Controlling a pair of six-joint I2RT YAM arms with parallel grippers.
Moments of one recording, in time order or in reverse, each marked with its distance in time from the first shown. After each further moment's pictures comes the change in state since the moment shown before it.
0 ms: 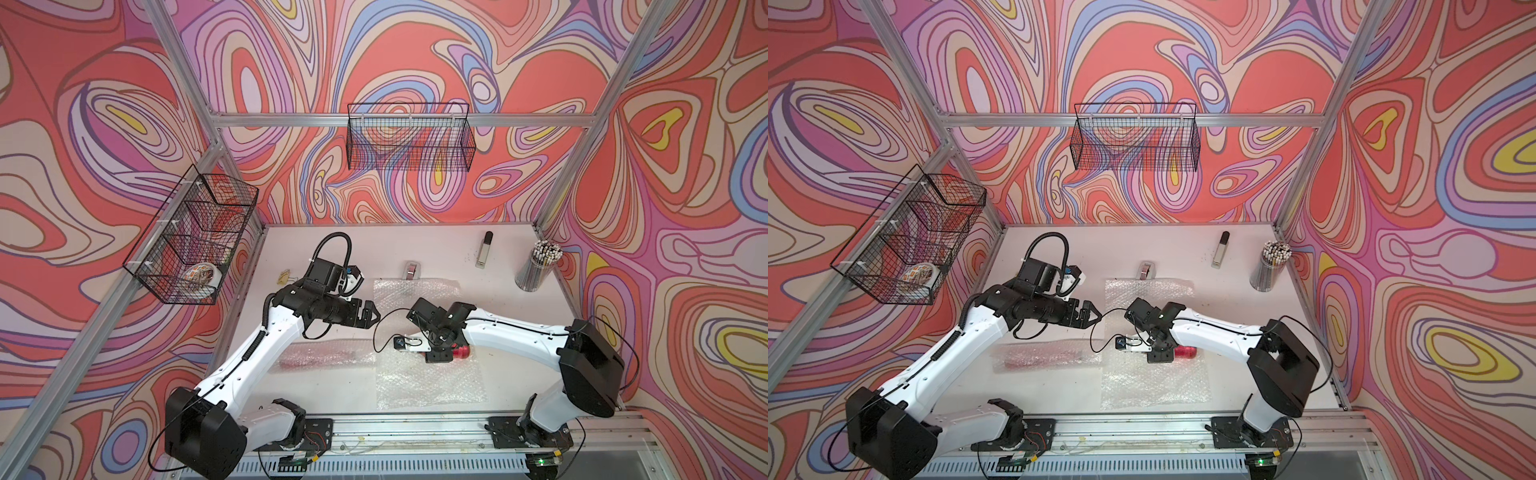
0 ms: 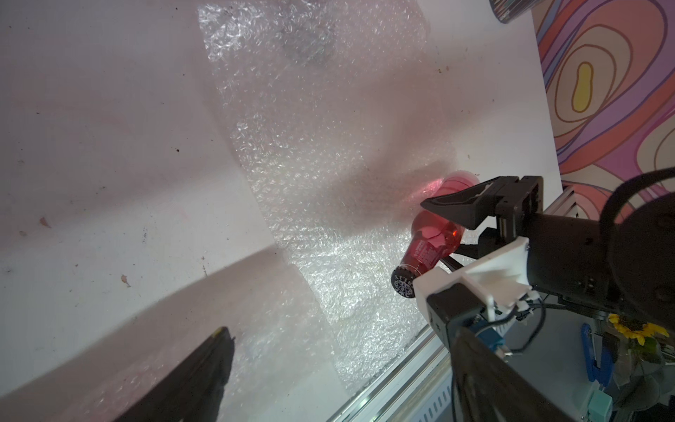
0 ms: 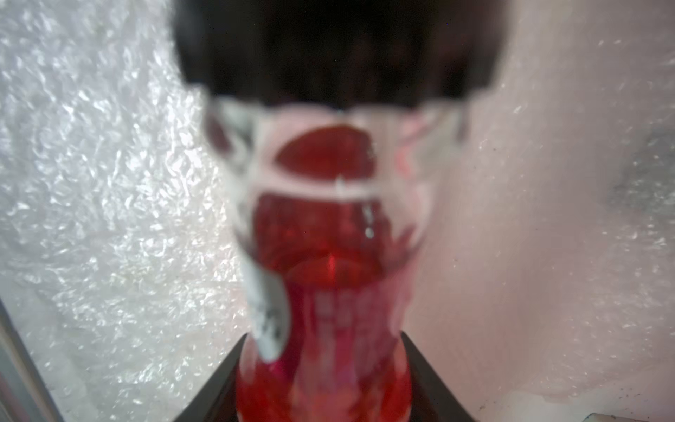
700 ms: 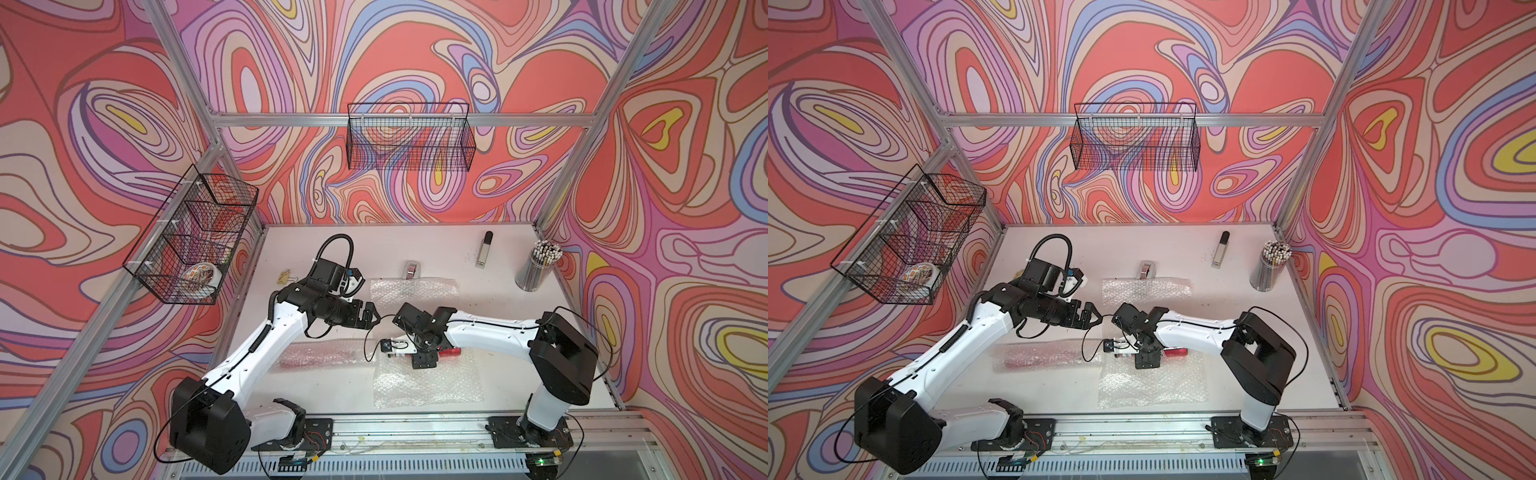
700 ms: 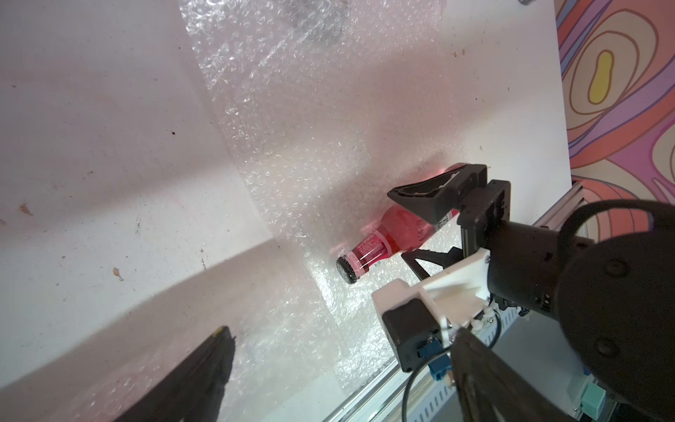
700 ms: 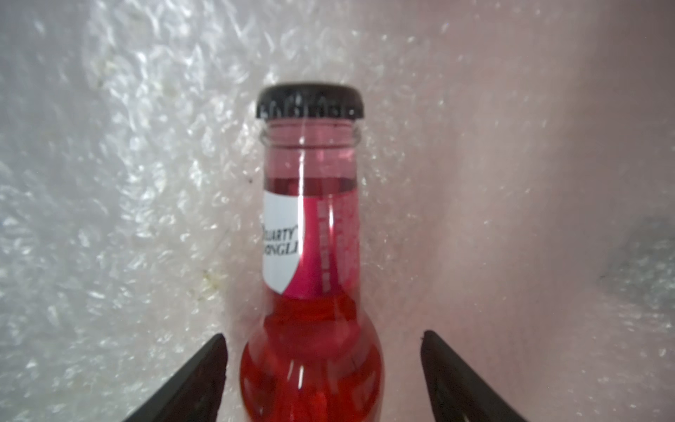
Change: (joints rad) left arm 0.004 0.042 -0.005 -0.002 0.008 0.005; right arm 0.043 0.084 0.005 0.148 0.010 0.015
